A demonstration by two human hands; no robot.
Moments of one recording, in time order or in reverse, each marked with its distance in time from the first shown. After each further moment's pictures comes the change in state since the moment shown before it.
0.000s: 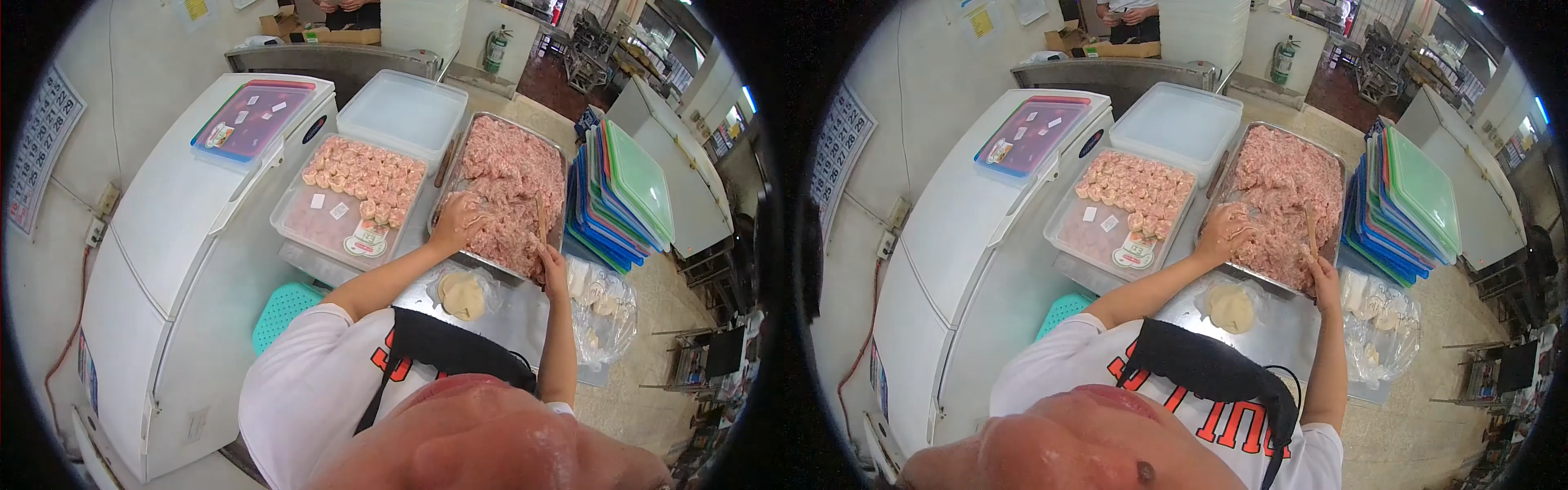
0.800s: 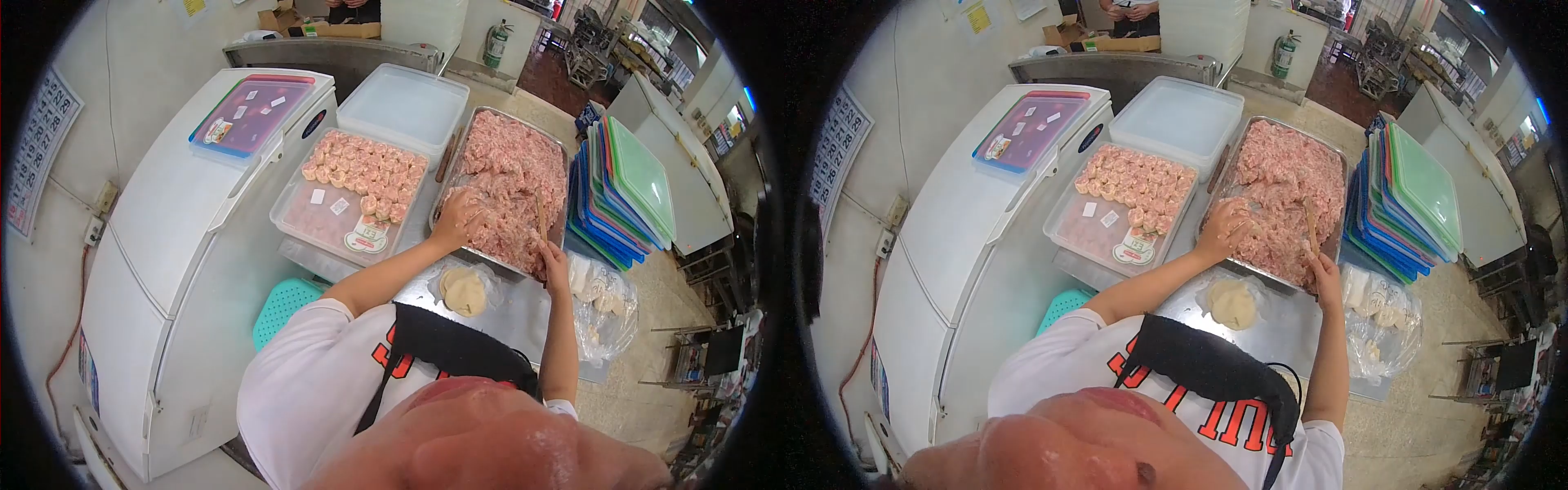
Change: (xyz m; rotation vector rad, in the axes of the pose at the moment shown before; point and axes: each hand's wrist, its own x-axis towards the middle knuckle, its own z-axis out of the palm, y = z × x) left_hand 0.000 -0.005 0.000 -0.038 -0.014 0.000; right_hand 0.001 0.002 0.000 -0.070 -0.020 -0.044
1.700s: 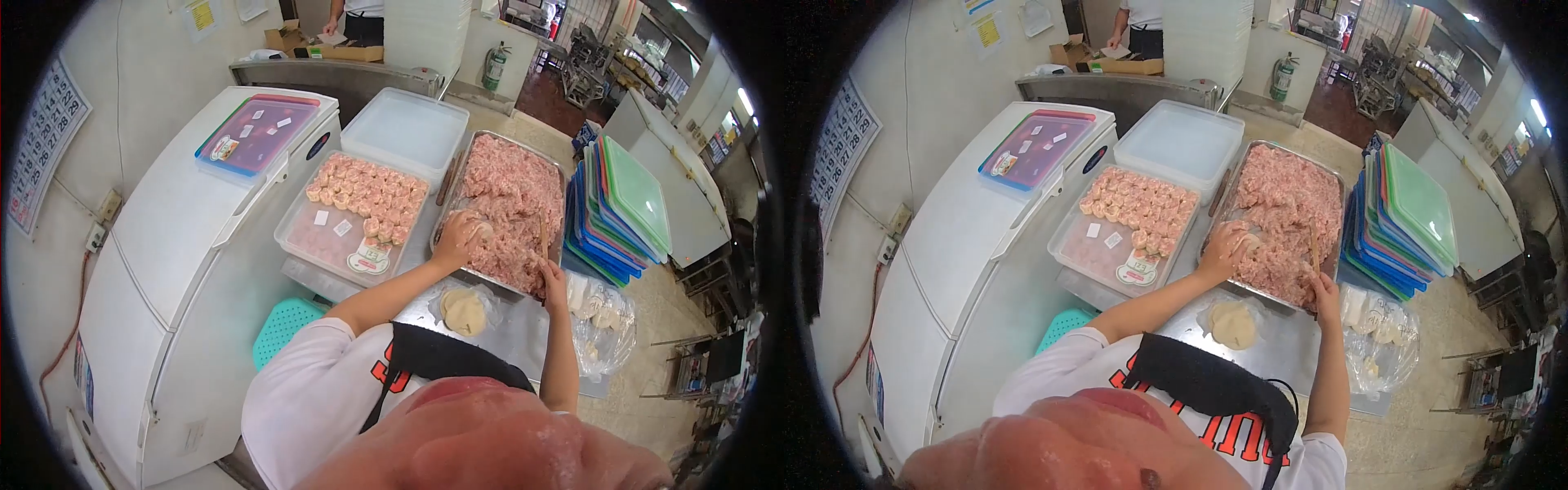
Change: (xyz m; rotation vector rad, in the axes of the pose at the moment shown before) left_hand 0.000 0.000 0.004 0.011 0.078 -0.030; right_hand -0.002 -0.006 0.001 0.073 0.032 0.013
